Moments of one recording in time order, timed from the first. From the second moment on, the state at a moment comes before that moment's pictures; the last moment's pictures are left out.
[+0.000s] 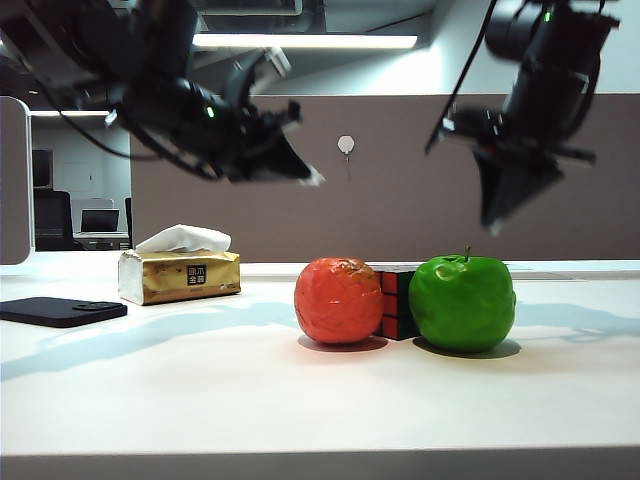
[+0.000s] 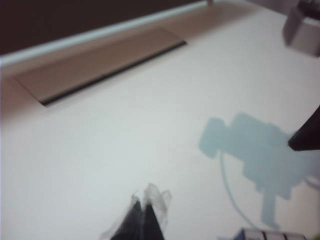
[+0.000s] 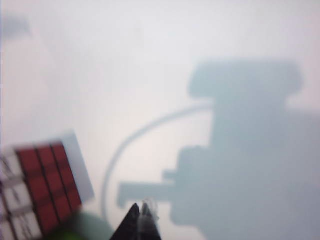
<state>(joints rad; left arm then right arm) -0.42 1.78 1.12 0.39 0.41 0.03 0.25 1.76 1.46 -0.75 -0.15 -0.03</state>
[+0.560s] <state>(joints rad) -0.35 1.70 1.12 0.41 0.36 -0.03 0.23 1.67 1.46 -0.58 -0.15 -0.03</state>
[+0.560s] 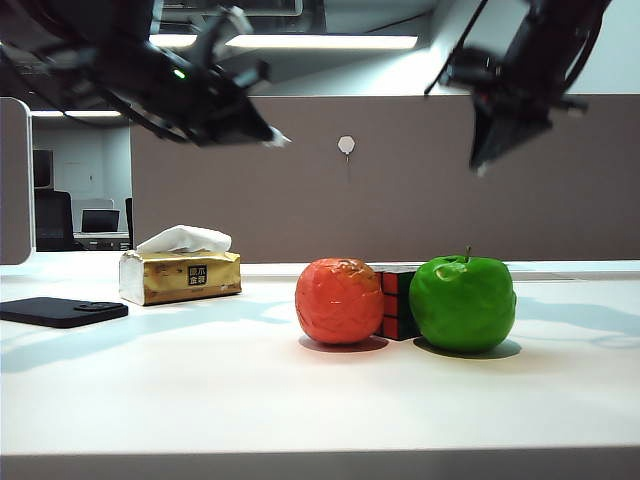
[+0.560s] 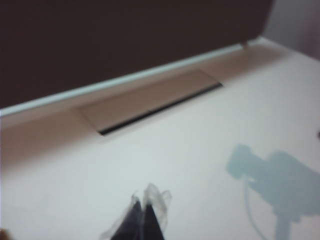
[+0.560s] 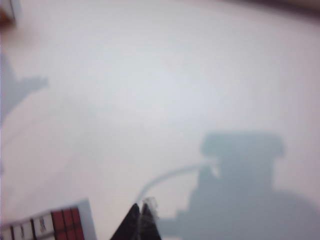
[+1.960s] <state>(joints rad) -0.26 1.23 0.88 0.26 0.26 -0.01 0.09 1.26 1.39 -0.41 -0.31 -0.08</state>
